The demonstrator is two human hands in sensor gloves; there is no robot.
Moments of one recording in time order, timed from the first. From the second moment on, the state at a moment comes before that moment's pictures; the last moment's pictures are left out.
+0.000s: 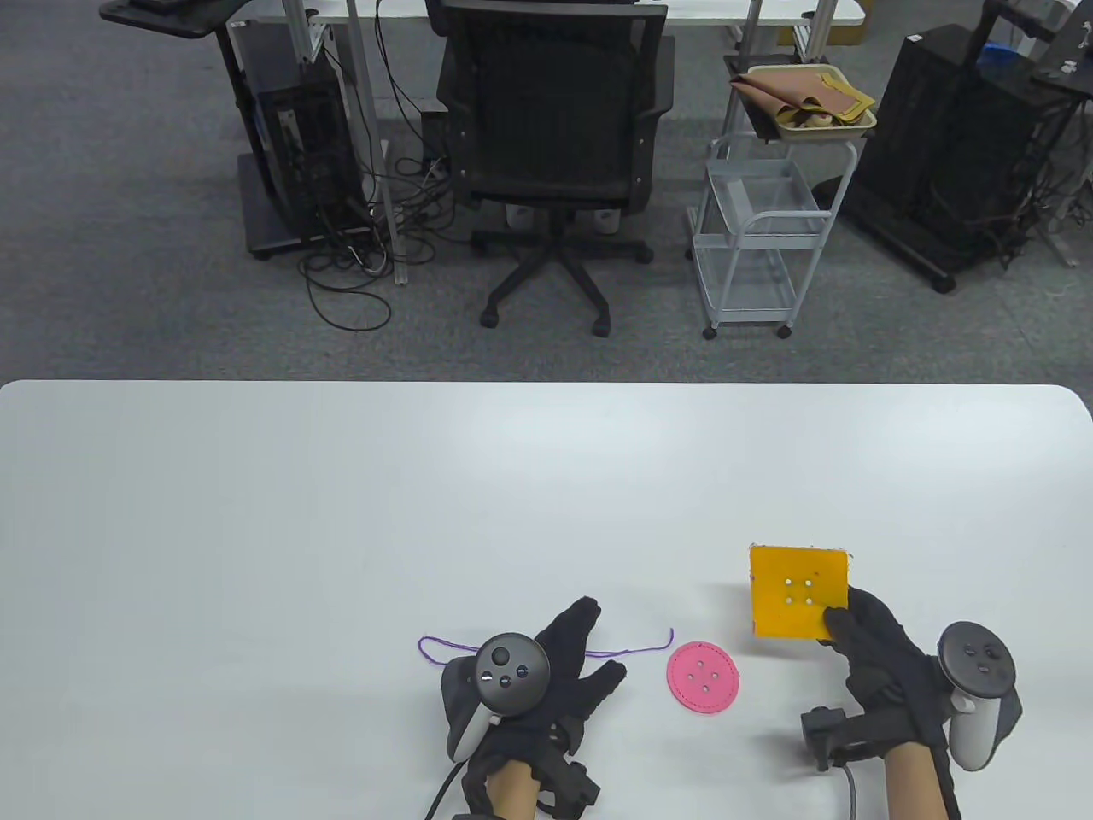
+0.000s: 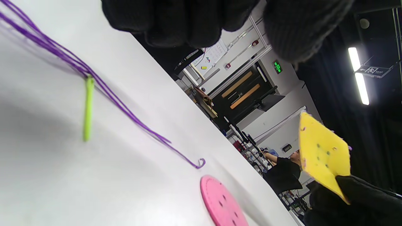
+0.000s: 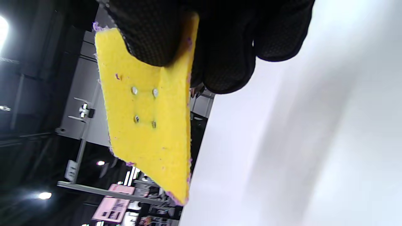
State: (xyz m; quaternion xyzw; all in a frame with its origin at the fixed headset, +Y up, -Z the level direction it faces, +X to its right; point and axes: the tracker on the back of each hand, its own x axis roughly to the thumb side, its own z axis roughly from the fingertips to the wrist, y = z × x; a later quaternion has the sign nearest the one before) left_hand -0.054 -0.753 -0.297 -0.01 -0.12 0.42 0.90; right_hand 0.340 -0.744 -0.311 -0.13 -0.03 0.78 0.61
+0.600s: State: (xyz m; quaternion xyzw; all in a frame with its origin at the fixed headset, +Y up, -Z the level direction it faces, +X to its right) left_hand 0.024 -0.727 -0.295 -0.07 -0.15 0.34 0.93; right_hand 0.339 -0.743 -0.310 -0.09 -0.02 0.72 0.68
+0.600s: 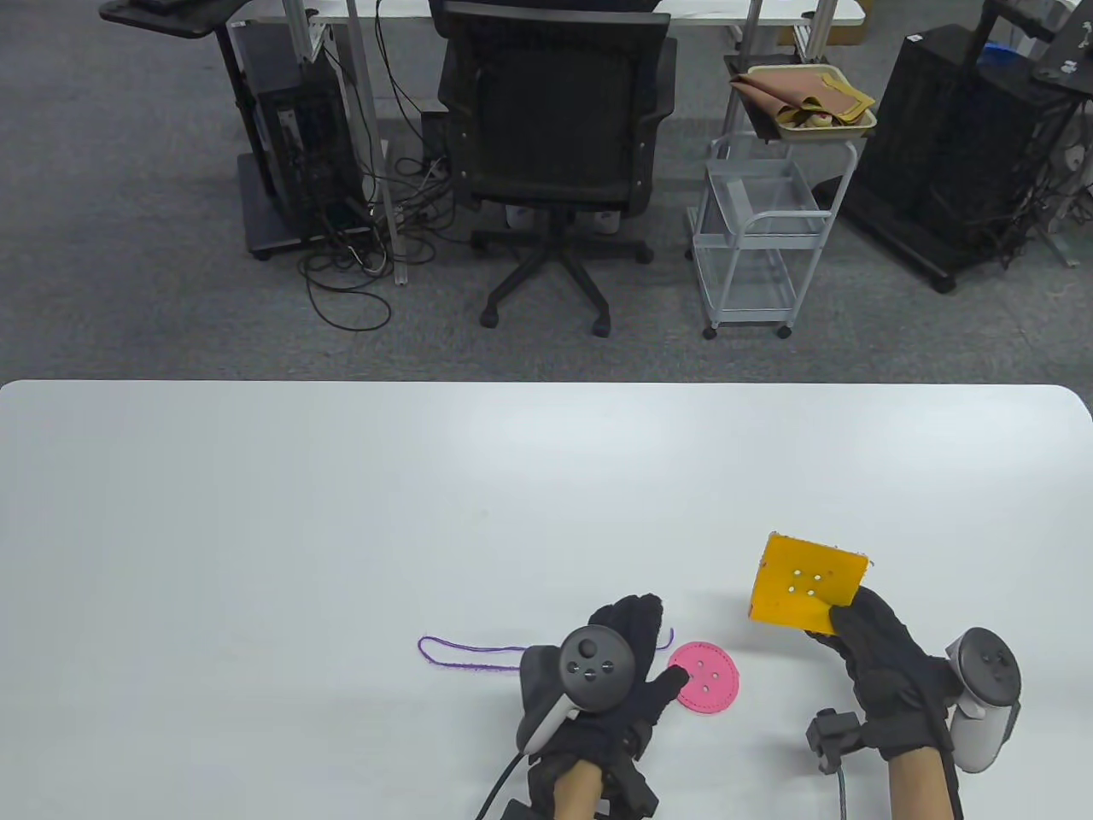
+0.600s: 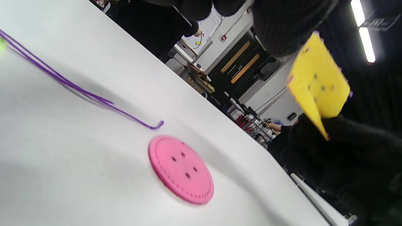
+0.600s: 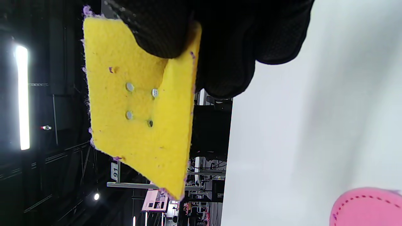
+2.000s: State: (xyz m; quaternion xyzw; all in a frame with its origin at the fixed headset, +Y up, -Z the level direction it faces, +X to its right) left_hand 0.082 -0.805 -0.338 -0.35 -0.07 0.22 0.91; right_hand 0.339 -0.747 -0.308 -0.11 0.00 0.73 0.67
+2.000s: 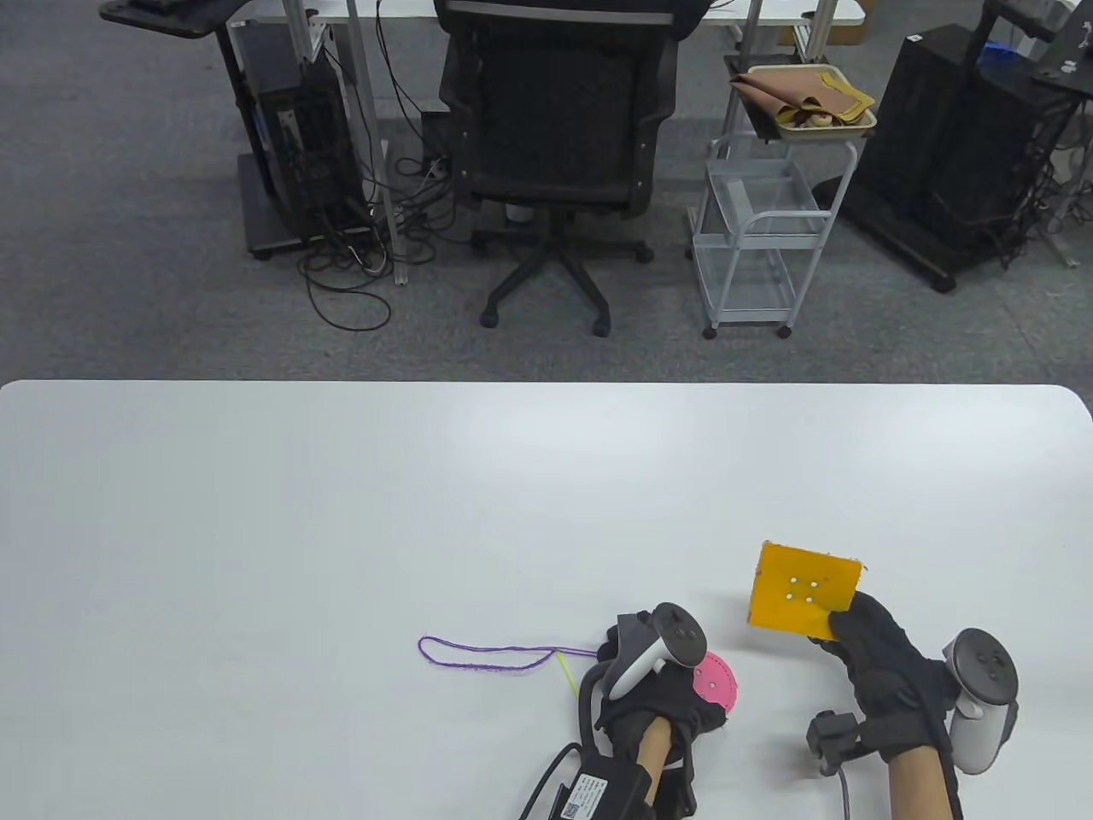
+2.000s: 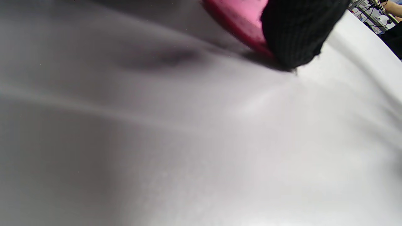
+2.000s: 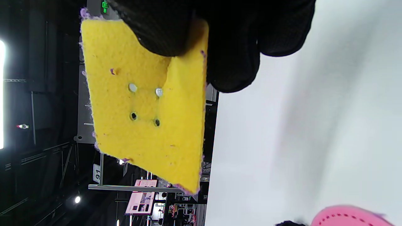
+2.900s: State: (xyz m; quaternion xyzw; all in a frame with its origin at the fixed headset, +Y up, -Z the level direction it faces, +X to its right) left_hand 0.094 -0.793 -0.324 -0.24 -0.09 0.14 0.96; right_hand 0.337 -0.749 -0.309 -0.12 0.00 0.73 0.67
